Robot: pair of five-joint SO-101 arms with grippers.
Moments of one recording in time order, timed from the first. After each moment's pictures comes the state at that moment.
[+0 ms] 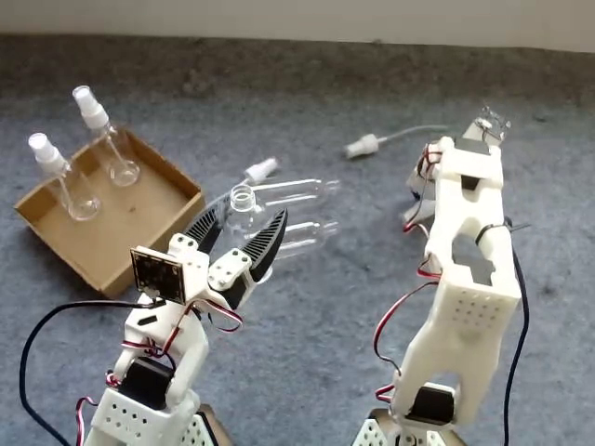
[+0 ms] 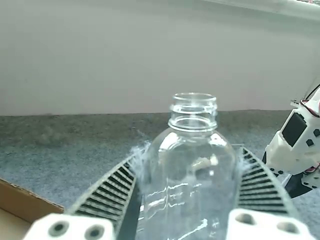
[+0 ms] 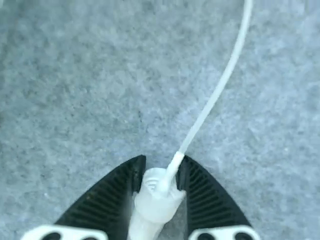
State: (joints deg) left arm 16.6 -103.7 95.9 16.5 13.8; right arm 8.4 33.6 -13.7 62.7 -23.5
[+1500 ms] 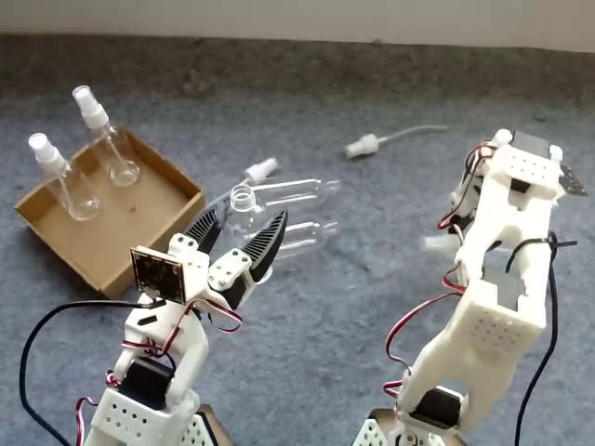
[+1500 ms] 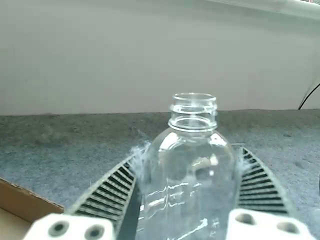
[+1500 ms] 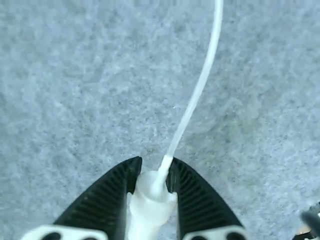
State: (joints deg) left arm 16.6 -103.7 95.9 16.6 13.8; right arm 17.4 27.5 -16.4 93.4 -51.5
